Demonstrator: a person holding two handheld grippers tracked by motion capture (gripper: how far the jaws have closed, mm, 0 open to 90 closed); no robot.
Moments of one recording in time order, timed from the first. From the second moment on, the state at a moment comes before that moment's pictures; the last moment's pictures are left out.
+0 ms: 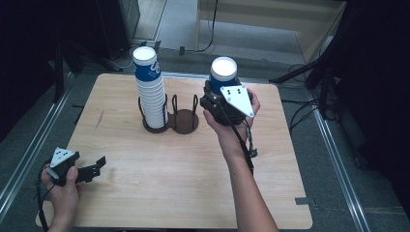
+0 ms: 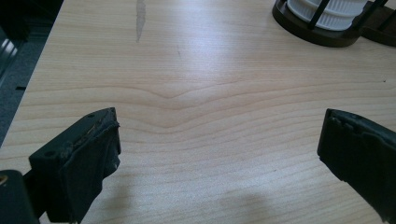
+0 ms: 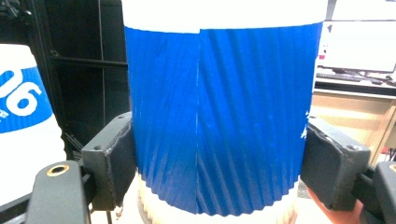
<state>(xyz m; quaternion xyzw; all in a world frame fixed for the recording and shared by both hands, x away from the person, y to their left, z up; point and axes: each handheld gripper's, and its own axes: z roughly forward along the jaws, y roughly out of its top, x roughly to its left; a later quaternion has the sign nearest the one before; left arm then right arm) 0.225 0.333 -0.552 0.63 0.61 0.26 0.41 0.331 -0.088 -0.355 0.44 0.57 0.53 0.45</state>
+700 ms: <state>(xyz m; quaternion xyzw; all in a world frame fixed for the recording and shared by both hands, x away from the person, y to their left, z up) 0.220 0.333 -0.552 0.62 0.60 0.27 0.42 0.305 -0.135 -0.384 0.46 0.55 0.53 0.45</state>
